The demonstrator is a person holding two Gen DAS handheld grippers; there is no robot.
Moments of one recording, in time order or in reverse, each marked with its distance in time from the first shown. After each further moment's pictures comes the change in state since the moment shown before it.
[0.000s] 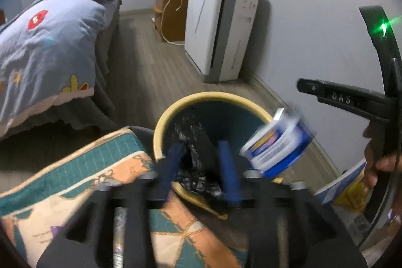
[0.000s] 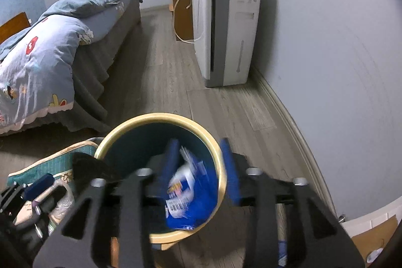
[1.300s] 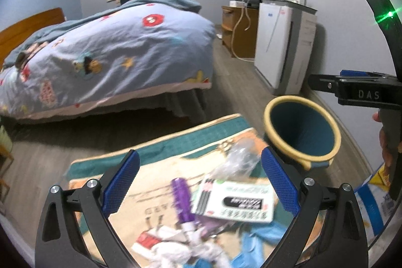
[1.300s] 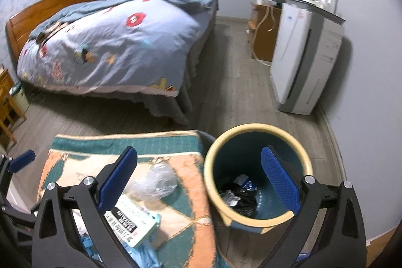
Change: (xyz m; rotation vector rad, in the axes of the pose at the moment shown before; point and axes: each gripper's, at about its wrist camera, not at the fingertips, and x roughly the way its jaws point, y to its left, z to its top) left arm -0.167 0.123 -0.083 -0.105 -0.089 0.334; right arm -0.088 0.183 -0.027 -0.282 -0.048 0.271
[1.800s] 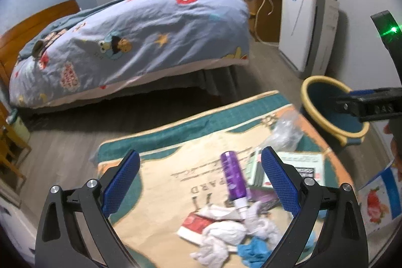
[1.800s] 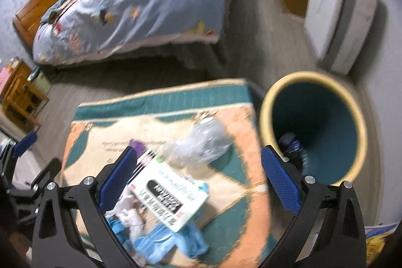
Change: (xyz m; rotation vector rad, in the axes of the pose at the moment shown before) left arm 0.008 0.057 -0.028 0.000 0.089 0.118; right arm 0.060 0.047 -0.033 0.041 0.266 0.189
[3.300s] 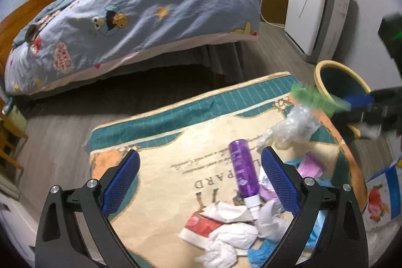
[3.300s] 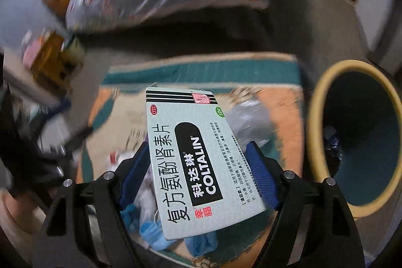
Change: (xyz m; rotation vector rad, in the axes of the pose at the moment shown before) left arm 0.047 0.004 0.001 -0.011 0.131 -0.023; right arm 0.034 -0.015 0.011 -0.058 0.150 0.218
